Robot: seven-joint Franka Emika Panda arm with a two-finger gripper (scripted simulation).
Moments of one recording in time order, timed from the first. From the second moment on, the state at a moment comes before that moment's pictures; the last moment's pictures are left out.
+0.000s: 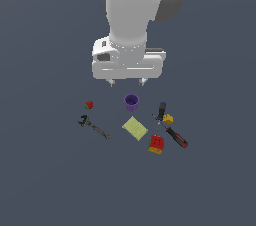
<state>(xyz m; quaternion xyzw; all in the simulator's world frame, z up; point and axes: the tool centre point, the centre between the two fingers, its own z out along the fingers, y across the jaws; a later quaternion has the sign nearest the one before) -0.006 -0.003 0.297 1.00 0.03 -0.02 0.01</state>
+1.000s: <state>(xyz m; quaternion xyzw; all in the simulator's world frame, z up) 0.015 0.006 0.227 0.99 0.14 -0.02 0.01</state>
